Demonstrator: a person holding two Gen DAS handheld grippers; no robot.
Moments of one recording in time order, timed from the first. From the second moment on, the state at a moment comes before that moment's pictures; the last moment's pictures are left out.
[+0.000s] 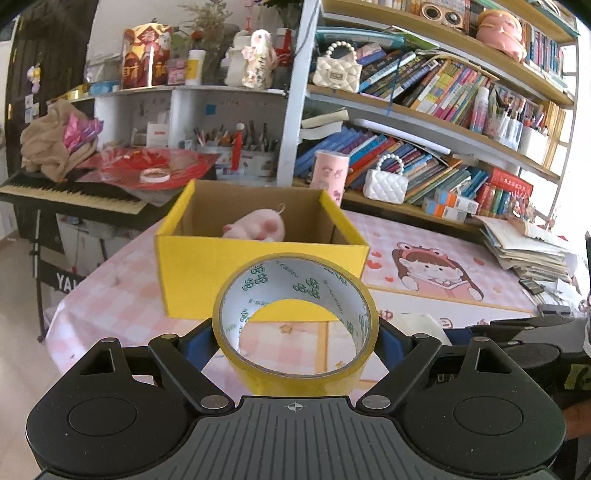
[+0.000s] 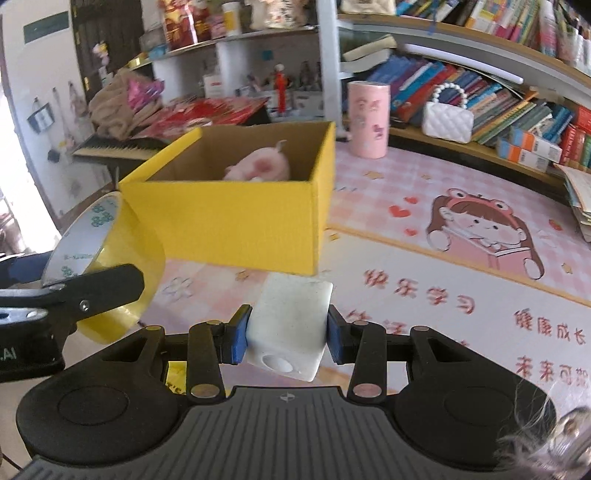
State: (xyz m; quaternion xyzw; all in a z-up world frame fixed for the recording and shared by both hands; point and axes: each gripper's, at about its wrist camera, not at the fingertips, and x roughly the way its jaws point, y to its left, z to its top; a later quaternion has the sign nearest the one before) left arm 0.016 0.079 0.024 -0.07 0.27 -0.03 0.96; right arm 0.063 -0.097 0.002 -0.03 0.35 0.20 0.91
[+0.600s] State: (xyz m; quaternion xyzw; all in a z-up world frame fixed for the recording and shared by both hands) left arm -0.012 0.120 0.024 -0.07 0.26 -0.03 0.96; right arm 0.032 -0.050 0.002 -0.04 0.35 0.21 0.91
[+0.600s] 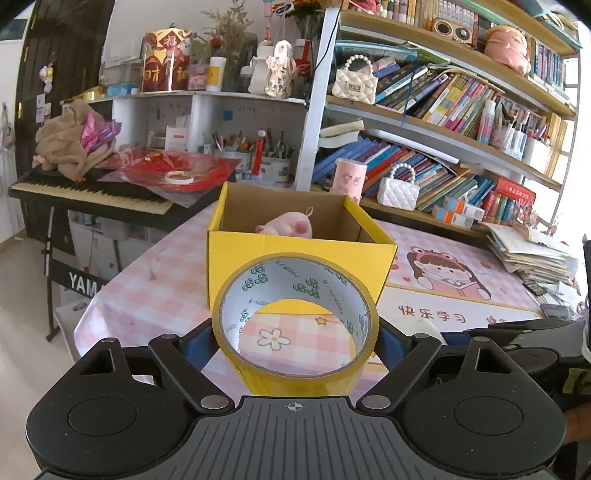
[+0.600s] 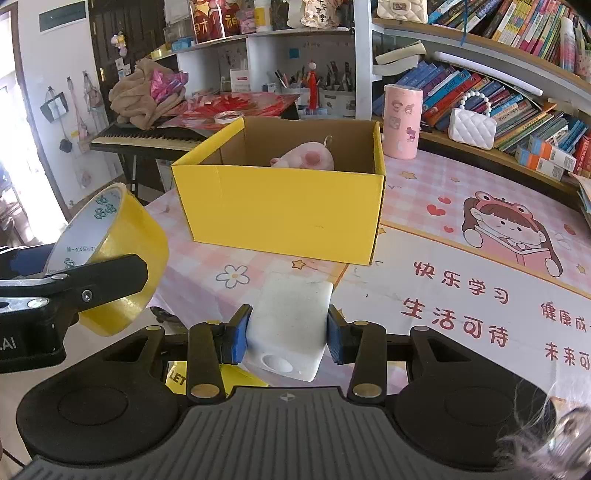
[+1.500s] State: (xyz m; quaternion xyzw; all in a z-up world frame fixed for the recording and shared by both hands) left arm 0.049 0.129 0.056 -0.07 0.19 -0.04 0.98; right arm 0.086 -0.040 0.044 -0.04 0.29 0.19 0.94
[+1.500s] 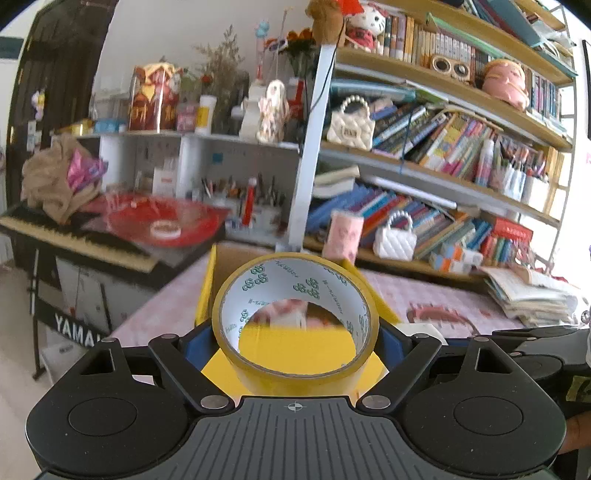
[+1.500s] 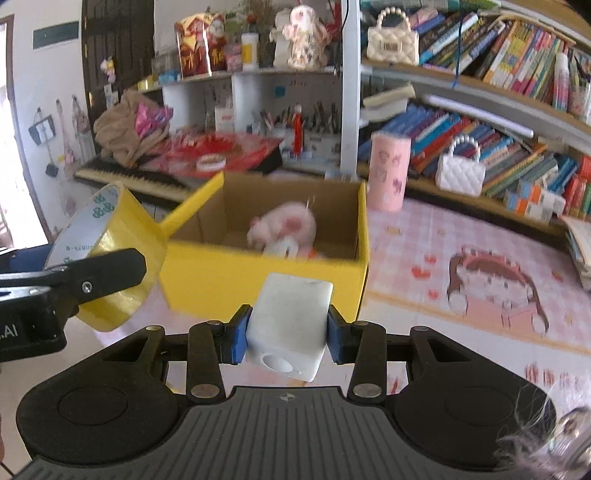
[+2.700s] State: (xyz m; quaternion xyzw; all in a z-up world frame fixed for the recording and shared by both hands) left arm 0.220 0.121 0.003 -0.07 0.30 0.03 0.95; right arm 0.276 0.006 -0.009 -0.21 0.32 0.32 0.87
